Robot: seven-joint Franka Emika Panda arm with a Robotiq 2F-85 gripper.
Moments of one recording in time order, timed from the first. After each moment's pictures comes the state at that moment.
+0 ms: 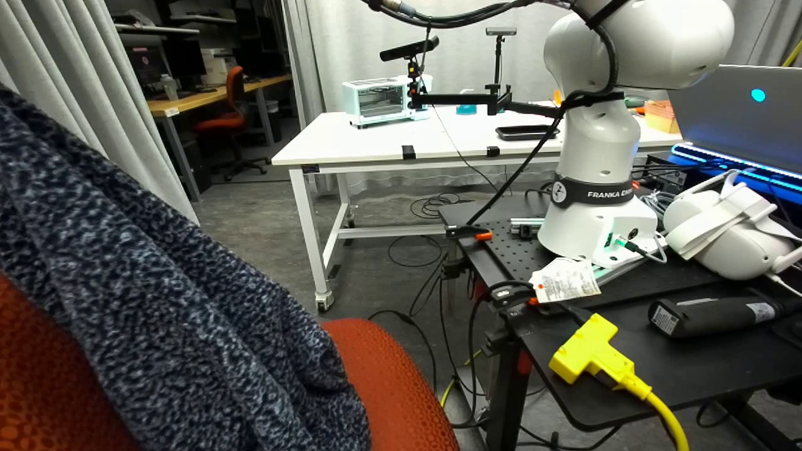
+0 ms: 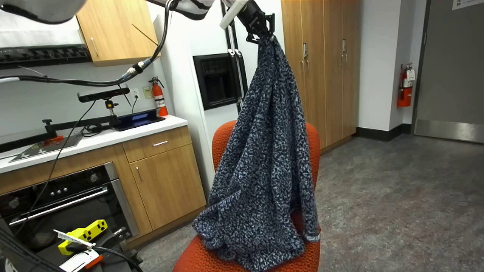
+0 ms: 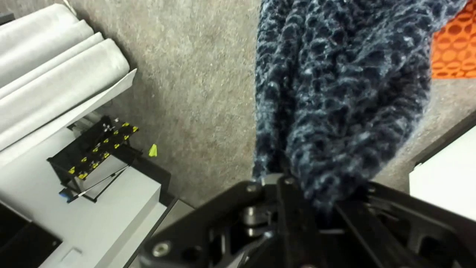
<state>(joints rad) 0.16 0.61 -0.04 -0.95 -0.43 1.99 0.03</state>
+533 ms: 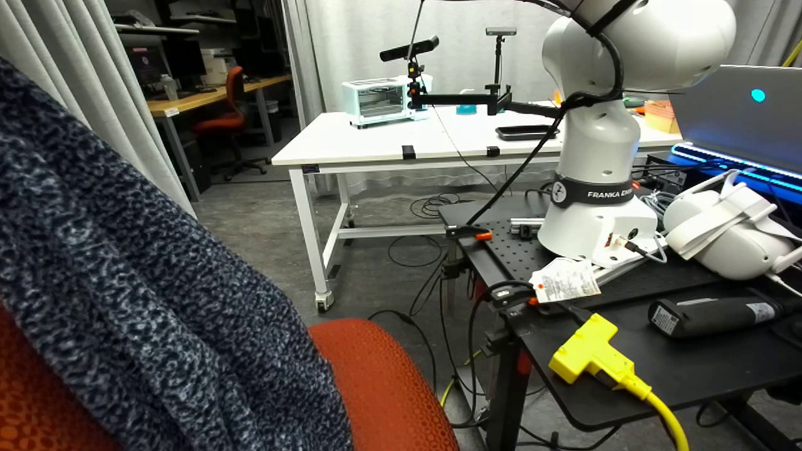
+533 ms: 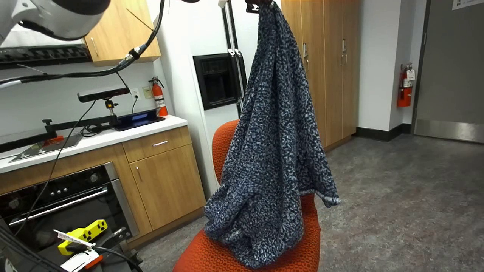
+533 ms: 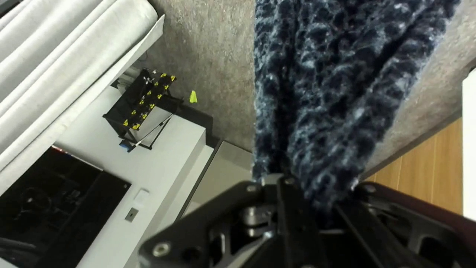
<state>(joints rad) 0.21 0.70 -0.13 -0.65 -0.44 1.99 0.13</state>
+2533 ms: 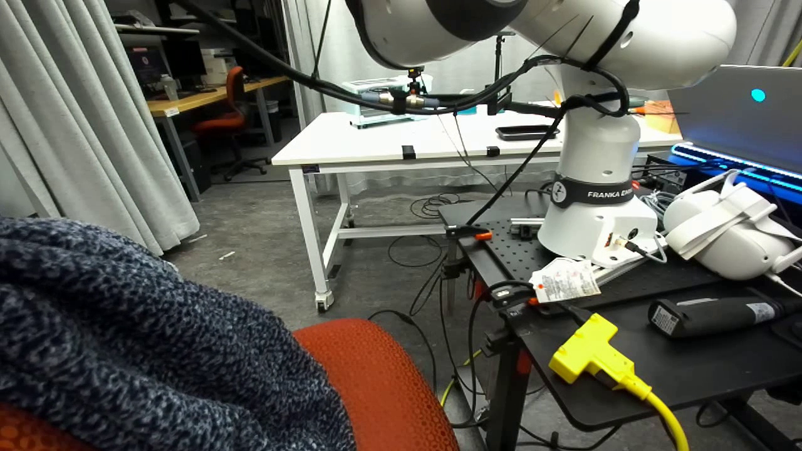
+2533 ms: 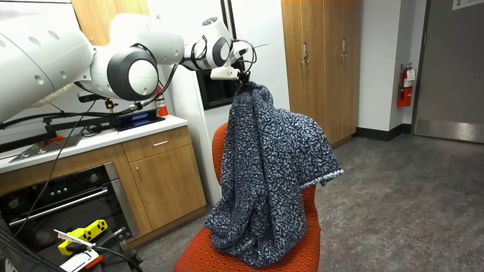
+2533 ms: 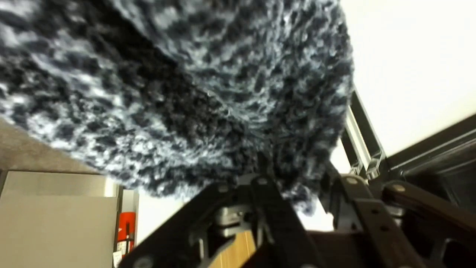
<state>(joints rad) 0.22 1.14 0.24 -0.53 -0.17 2.41 0.09</state>
